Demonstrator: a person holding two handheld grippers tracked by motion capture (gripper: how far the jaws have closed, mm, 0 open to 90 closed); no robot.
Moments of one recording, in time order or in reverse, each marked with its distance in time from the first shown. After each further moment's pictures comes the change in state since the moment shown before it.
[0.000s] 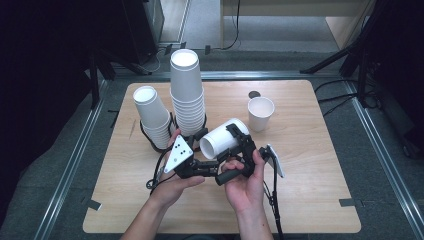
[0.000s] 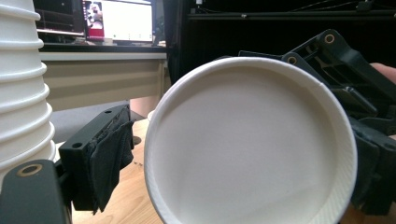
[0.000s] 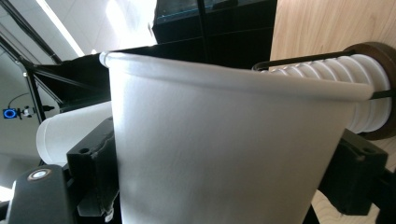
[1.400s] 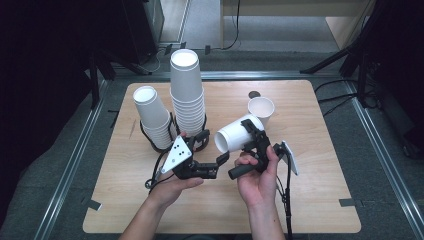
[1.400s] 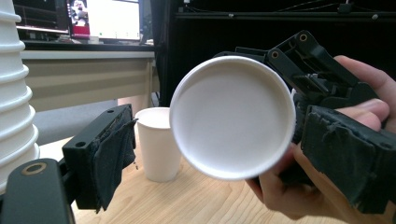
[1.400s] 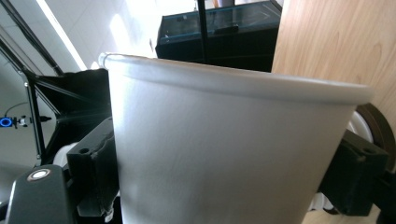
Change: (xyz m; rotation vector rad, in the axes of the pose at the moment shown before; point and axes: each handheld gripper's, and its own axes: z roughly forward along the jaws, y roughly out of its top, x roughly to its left) left arm 0.000 0.003 -0.004 0.008 -0.056 -0.007; right arm 0.014 0.031 -0.012 -0.078 0.006 -0.050
